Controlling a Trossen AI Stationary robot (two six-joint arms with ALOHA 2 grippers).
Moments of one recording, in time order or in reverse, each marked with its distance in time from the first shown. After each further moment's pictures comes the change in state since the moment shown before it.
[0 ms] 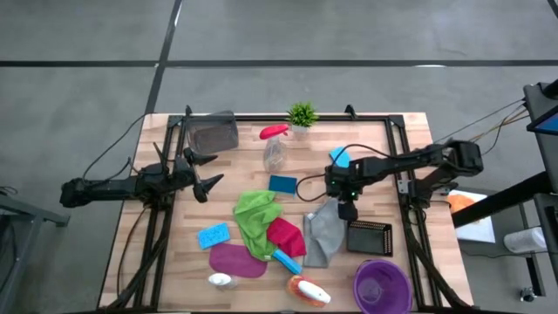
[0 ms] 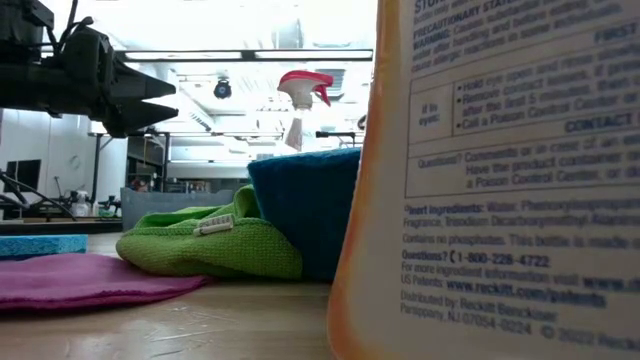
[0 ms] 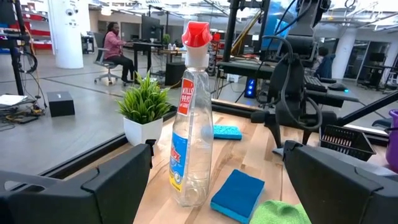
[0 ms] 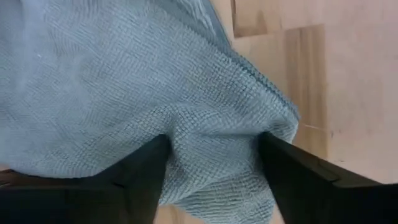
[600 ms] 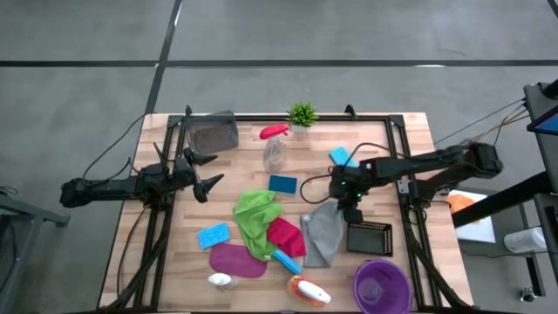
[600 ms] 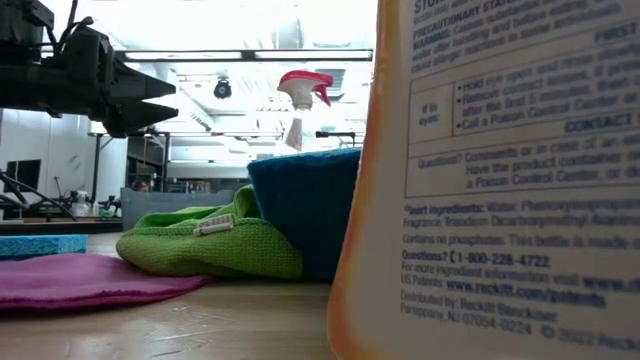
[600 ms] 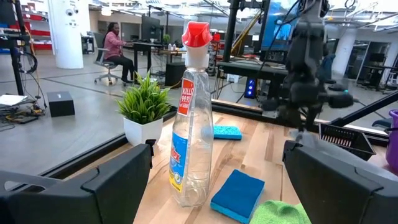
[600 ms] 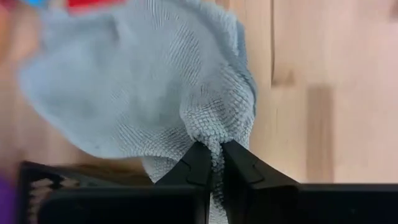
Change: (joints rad) left arm 0.000 0.000 0.000 0.001 0.000 0.000; right arm 0.066 -0.204 -0.001 0.026 -0.018 -0.005
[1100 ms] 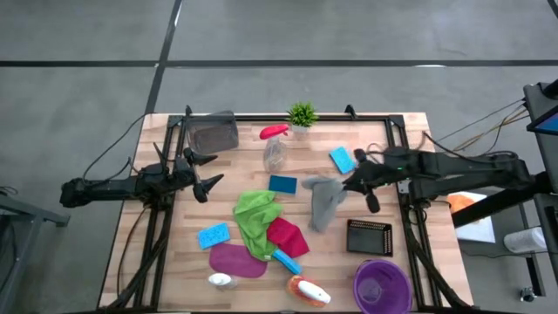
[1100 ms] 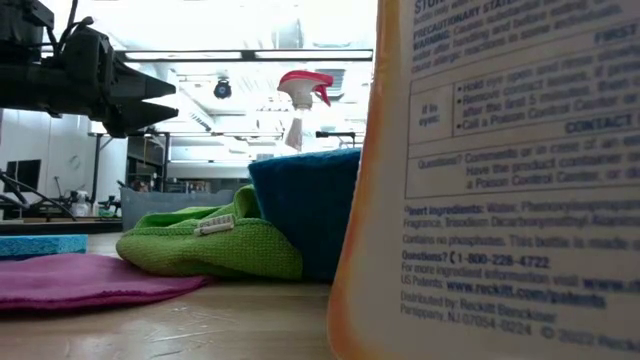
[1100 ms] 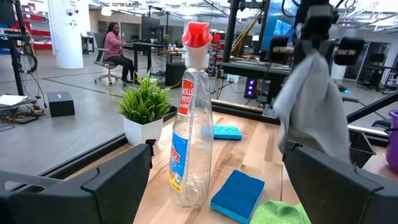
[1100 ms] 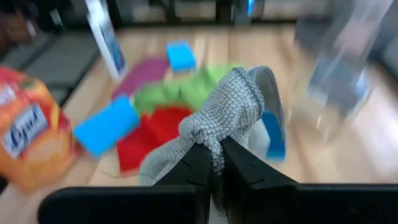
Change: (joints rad) left arm 0.000 0.000 0.000 0.000 0.000 0.000; right arm 0.006 -0.565 -0.115 0.301 0.113 -0.062
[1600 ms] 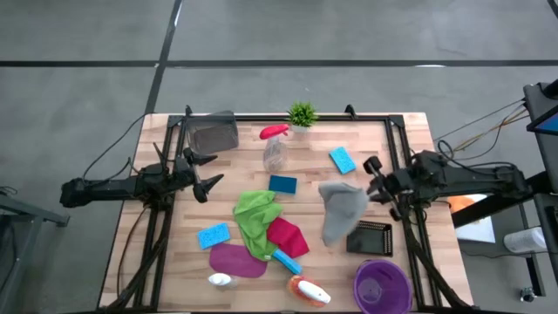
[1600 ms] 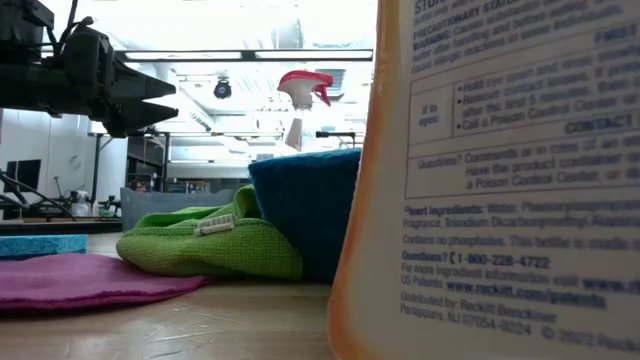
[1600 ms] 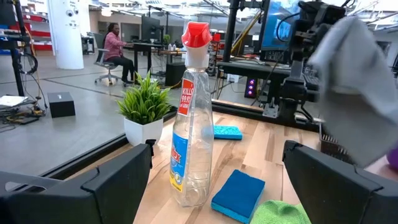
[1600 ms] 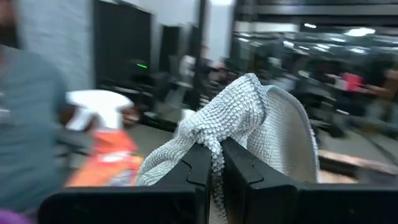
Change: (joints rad) left arm 0.000 0.000 0.000 0.000 0.000 0.005; right arm 0.000 -0.325 -0.301 0.521 -0.345 -0.018
